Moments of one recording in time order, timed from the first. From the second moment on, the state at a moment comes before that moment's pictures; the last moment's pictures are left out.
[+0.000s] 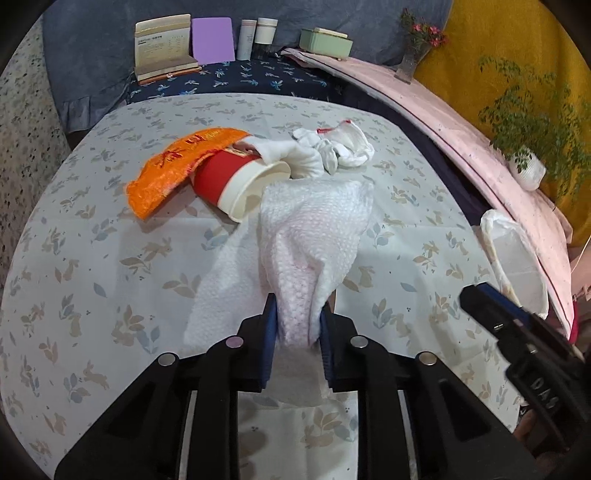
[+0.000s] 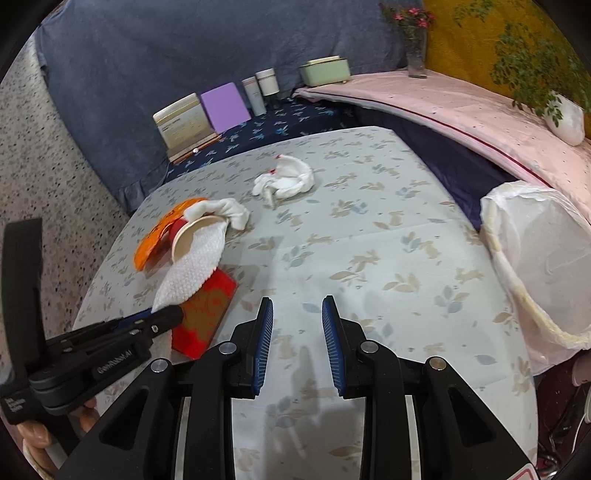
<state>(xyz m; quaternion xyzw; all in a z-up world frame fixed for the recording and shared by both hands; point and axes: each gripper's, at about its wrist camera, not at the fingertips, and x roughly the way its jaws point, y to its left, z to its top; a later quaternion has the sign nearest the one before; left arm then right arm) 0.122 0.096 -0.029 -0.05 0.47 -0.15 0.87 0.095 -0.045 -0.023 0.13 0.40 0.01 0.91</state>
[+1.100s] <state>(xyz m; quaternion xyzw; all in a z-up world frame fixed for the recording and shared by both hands) 0.128 0.197 -0.033 -0.14 0.47 -0.09 0.87 0.118 0.052 -0.037 0.11 0.44 0.11 0.88</state>
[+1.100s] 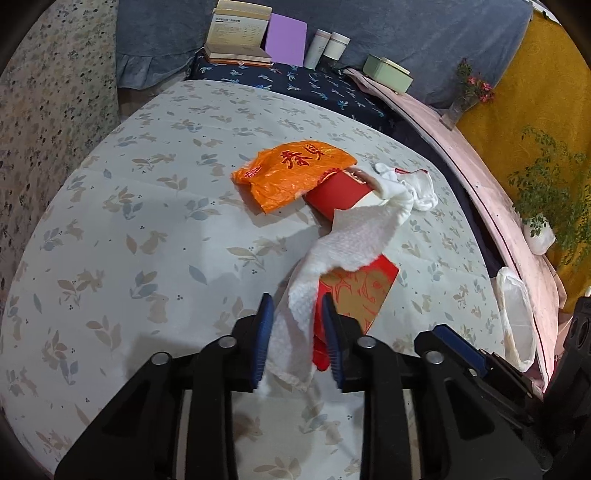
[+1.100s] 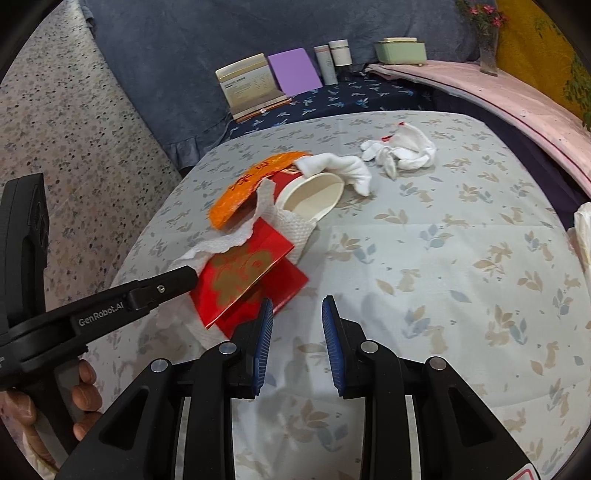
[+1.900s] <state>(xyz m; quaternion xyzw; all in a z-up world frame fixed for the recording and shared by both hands) 0.148 0.220 -0.059 -0.15 0.49 -0.08 0.86 0.184 0.090 -0.052 0.19 0.47 0.19 0.84</state>
